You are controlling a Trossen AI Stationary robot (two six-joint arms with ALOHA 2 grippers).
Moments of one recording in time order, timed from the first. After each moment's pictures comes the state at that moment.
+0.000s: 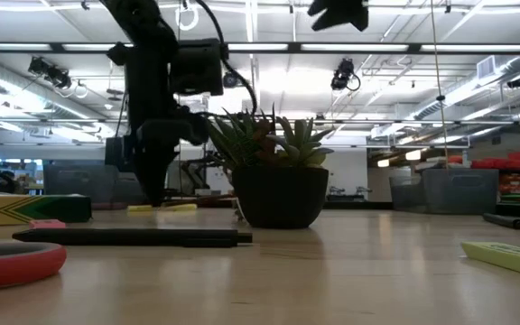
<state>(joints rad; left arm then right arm) 0.09 1.69 0.98 -0.67 -0.05 -0.47 -0.13 1.33 1.45 -0.75 0.10 0.19</state>
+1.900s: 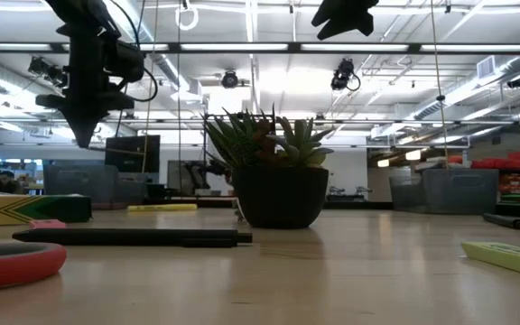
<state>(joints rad) 0.96 1.25 0.97 -1.17 -0.11 -0.38 -0.15 1.33 1.45 -0.78 0.13 0.22</state>
